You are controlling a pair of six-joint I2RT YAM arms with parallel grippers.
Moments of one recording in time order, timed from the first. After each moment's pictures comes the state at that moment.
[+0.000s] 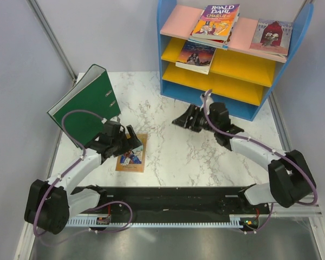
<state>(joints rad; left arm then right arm) -0.38 1.10 0.61 -0.33 0.05 -0.69 0.42 1.37 0.85 0.23 -0.42 0.81</state>
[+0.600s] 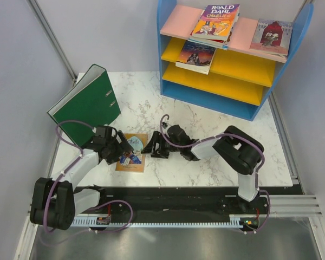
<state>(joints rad) -0.18 1.15 0.52 -0.39 0.10 -0.74 0.84 1.90 0.82 0.54 -0.37 1.06</state>
